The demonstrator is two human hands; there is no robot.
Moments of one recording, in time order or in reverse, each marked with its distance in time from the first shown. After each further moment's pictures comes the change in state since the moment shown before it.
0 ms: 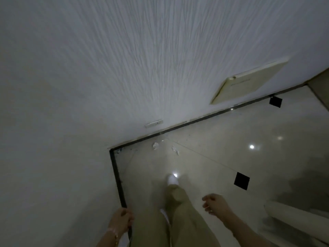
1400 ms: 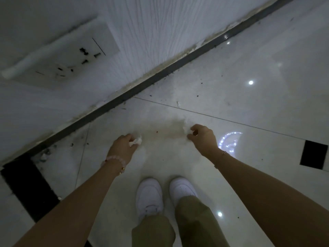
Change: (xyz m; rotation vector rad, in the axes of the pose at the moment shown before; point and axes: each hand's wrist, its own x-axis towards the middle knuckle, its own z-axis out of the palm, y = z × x) left_hand 0.551 0.136 0.181 0.764 -0.031 0.664; right_hand 0.556 -0.023 0.139 -0.211 0.310 -0.243
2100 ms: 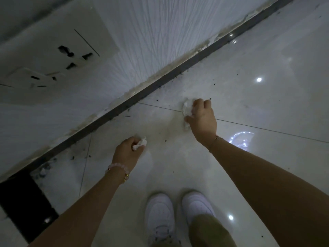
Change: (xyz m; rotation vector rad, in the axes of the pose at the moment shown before) left_hand 0.045 -0.031 0.021 -0.222 0.114 0.032; right_hand 0.073 -0.044 0.028 -0.089 0.270 -0.167
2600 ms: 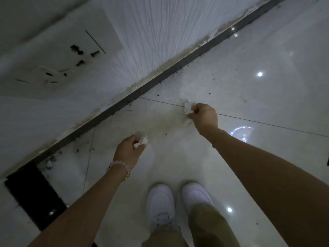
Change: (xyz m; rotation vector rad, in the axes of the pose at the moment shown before) left_hand -0.019 0.003 -0.005 -0.040 -0.021 -0.084; right_hand -0.005 0.003 -0.010 0.190 -0.121 0.201
